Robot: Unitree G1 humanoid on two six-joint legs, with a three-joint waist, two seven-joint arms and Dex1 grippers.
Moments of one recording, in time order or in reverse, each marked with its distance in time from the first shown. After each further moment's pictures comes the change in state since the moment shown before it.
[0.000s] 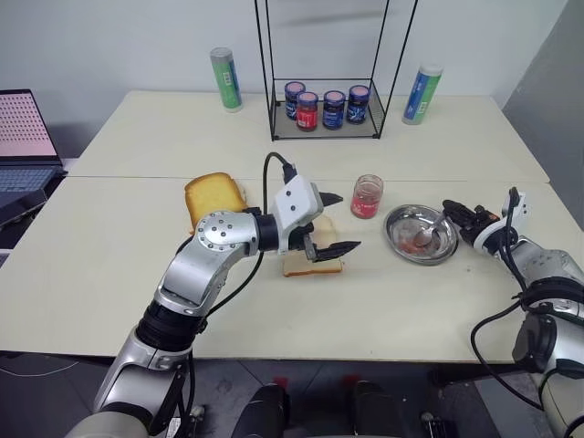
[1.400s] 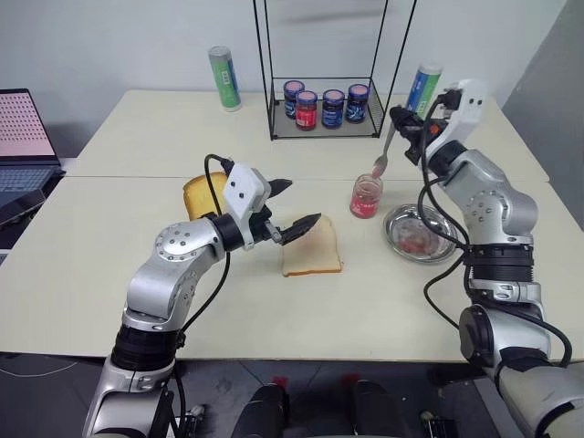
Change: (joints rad) left arm 0.150 0.006 0.216 -0.071 -0.068 0.067 0.160; right arm -0.110 0.283 0.308 -0.733 -0.165 -0.122 -0.324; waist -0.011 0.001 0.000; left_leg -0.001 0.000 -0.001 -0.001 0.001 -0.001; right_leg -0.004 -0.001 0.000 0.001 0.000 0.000
